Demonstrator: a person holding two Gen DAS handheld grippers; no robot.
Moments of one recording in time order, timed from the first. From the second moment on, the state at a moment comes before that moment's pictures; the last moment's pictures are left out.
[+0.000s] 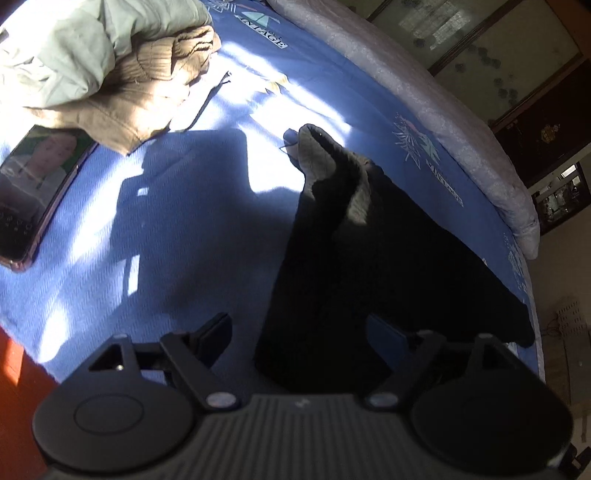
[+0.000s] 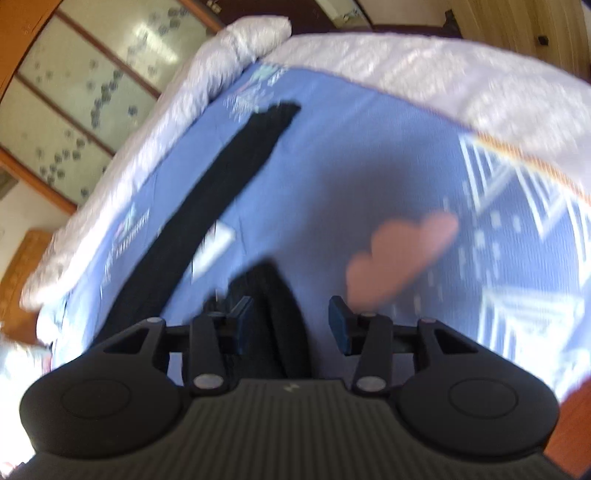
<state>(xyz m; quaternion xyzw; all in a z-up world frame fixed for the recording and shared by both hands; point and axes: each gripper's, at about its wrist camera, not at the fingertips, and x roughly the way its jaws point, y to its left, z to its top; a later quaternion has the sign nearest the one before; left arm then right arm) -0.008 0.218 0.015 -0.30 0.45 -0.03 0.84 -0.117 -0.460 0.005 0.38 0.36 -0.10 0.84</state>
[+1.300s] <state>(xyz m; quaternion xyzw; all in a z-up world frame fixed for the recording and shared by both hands) -0.009 0.171 0.020 -0.23 0.48 -0.07 0.84 -0.212 -0.468 0.050 0.36 0.19 -0.38 0.83</state>
